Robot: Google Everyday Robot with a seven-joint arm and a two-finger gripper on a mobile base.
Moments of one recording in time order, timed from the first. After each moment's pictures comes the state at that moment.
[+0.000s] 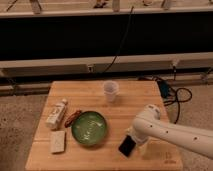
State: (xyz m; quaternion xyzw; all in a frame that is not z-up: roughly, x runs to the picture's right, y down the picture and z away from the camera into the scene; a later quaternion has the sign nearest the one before) arm 0.156 0.294 0.768 -0.32 -0.12 -0.22 0.91
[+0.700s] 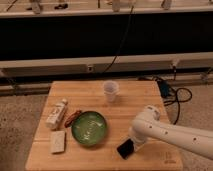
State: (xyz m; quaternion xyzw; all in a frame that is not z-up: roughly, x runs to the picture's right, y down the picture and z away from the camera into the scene) arm 0.150 0.298 0.768 -0.32 -0.12 -0.22 0.91
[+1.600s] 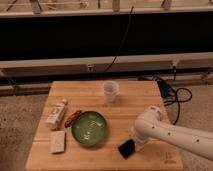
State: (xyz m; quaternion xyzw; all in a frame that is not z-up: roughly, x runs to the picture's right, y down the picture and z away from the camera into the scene) arm 0.158 0.296 0.767 -0.31 -0.13 -0.22 0.92
